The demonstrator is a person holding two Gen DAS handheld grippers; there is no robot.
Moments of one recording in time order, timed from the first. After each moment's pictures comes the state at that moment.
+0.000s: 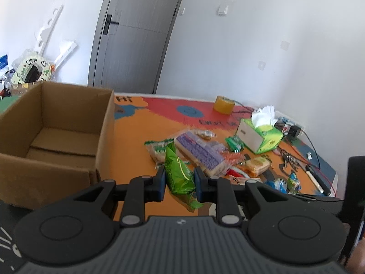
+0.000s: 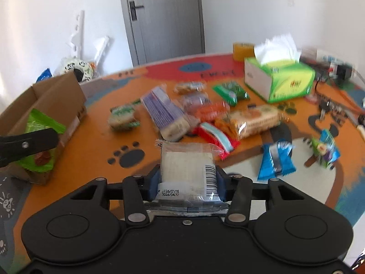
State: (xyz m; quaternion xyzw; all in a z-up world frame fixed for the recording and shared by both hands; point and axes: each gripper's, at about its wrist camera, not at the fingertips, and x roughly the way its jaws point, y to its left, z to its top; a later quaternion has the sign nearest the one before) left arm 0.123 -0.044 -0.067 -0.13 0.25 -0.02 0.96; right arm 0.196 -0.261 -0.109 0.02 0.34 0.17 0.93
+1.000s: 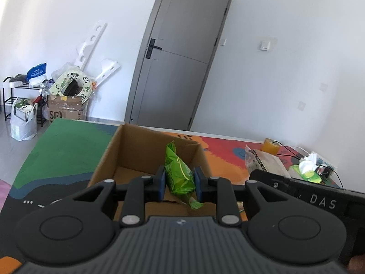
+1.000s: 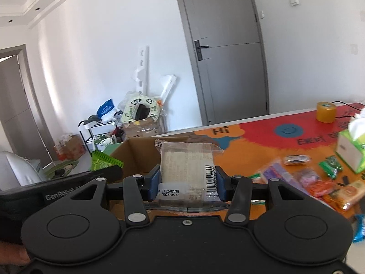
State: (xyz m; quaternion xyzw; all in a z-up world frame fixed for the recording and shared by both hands) left arm 0.113 0.067 -0.040 -0.16 0.20 0.07 0.97; right arm 0.195 -0.144 -0.032 0.05 0.25 0.31 0.92
